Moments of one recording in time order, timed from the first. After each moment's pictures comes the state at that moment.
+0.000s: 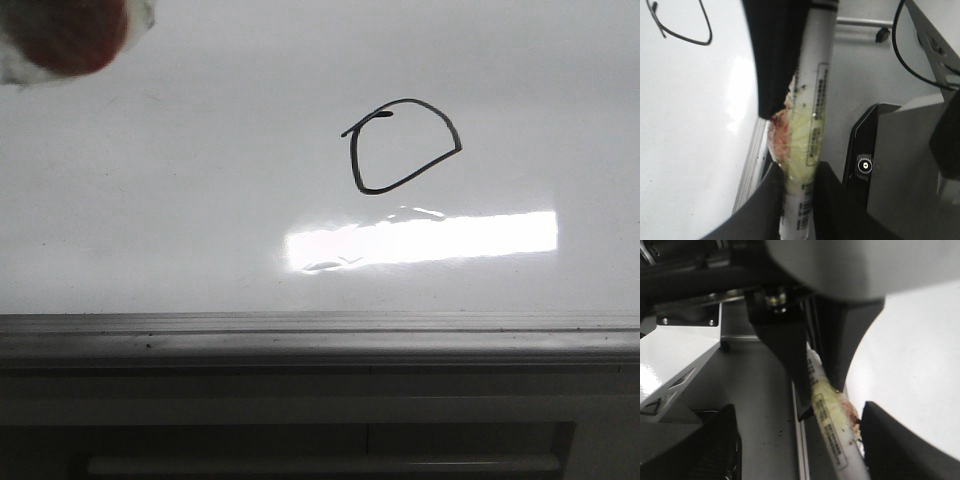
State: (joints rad) left arm -0.95 0.96 -0.99 -0.16 1.01 0.49; right arm 1.26 1.19 -1.15 -0.06 0.68 -0.28
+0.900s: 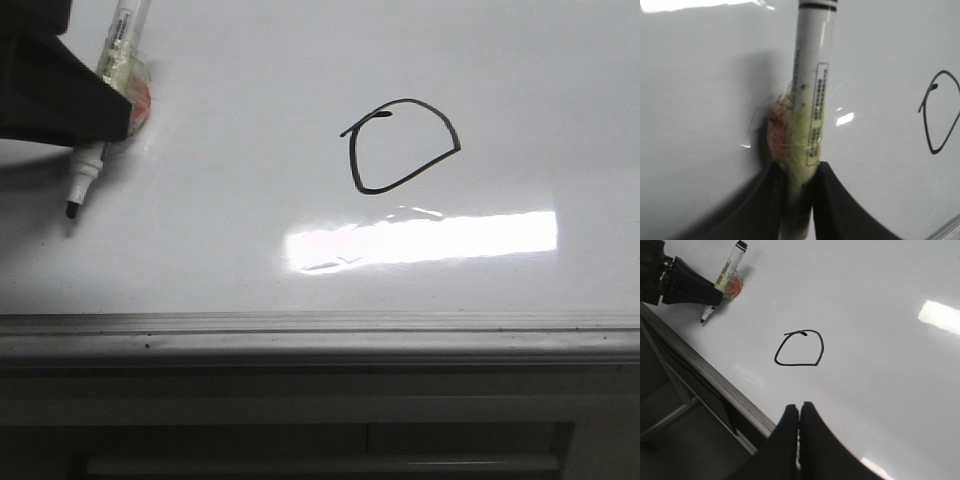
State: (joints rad) left arm -0.65 1.06 -0.57 -0.18 0.08 -0.14; right arm 1.23 0.49 -0.77 -0.60 0.92 0.54
